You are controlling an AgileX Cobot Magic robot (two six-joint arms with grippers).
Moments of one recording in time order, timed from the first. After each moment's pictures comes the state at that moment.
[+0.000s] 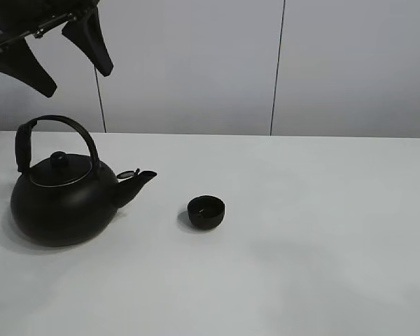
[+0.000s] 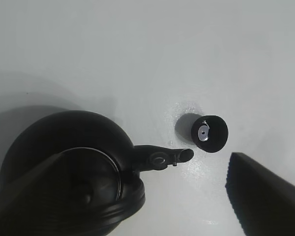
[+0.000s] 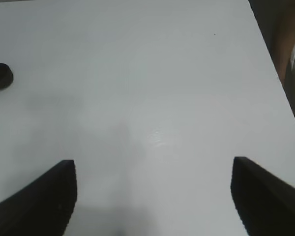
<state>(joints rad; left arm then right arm) -0.19 1.86 -1.60 -0.44 1.02 0.16 -0.11 -0.02 -0.51 0.02 1.17 -0.07</state>
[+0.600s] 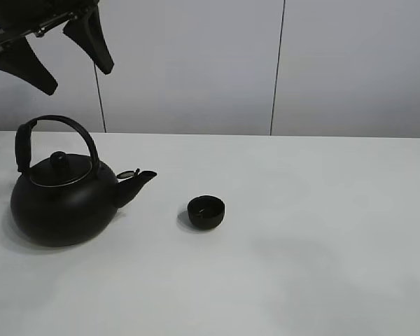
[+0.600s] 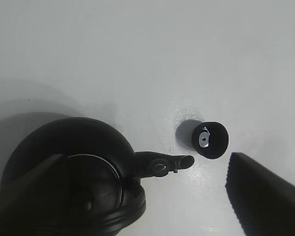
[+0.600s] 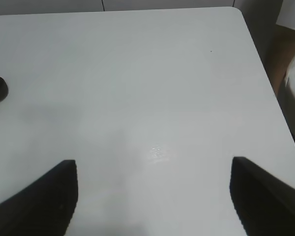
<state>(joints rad) -0.19 1.86 -1.60 -0.44 1.00 0.16 -0.11 -0.02 -0.47 0.01 1.09 -0.07</state>
